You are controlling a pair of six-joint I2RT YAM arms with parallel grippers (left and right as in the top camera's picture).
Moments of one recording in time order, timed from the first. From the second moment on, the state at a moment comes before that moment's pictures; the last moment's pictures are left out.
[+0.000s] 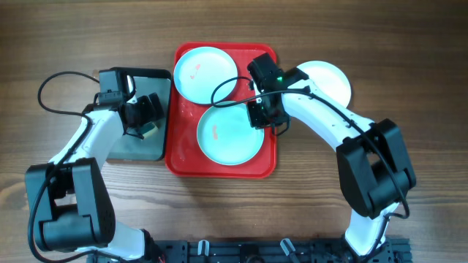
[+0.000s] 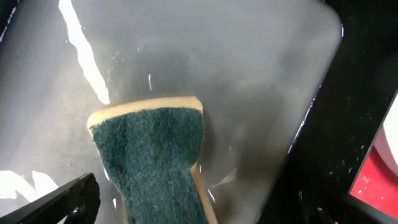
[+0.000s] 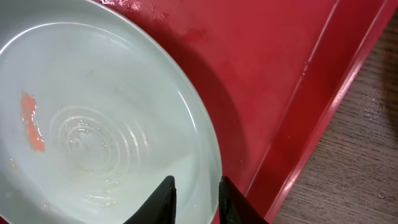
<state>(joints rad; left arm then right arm) 0.10 1.70 0.95 -0.42 0.07 -0.31 0.52 1.98 1.41 -0.85 -0.13 0.30</state>
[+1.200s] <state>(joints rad) 0.10 1.74 0.93 -0.40 -0.03 -0.28 0.52 1.98 1.41 -0.85 -0.13 0.28</state>
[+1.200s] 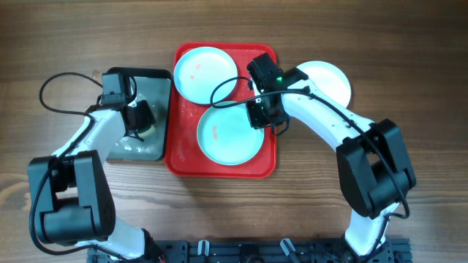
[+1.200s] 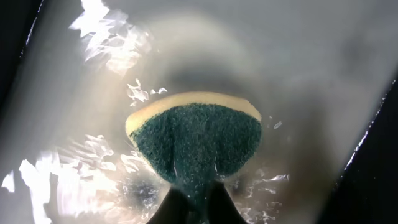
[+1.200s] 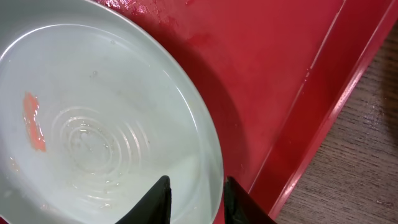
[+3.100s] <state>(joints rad) 0.10 1.48 0.94 -0.48 0.01 -0.28 0.52 1.98 1.41 -0.81 -0.07 0.26</state>
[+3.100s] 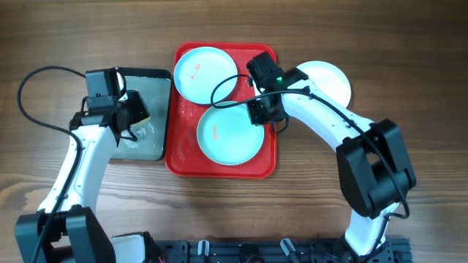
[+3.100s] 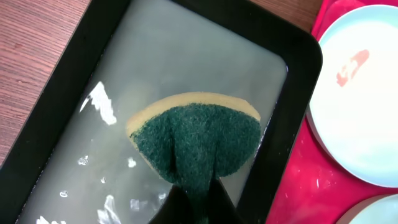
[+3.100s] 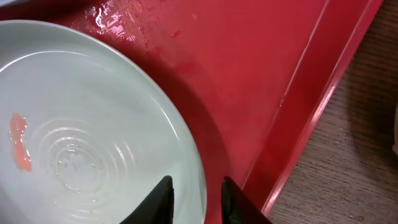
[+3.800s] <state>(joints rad) 0.10 1.48 0.94 -0.49 0.01 -0.28 0.52 1.98 1.41 -0.78 -0.06 0.26</state>
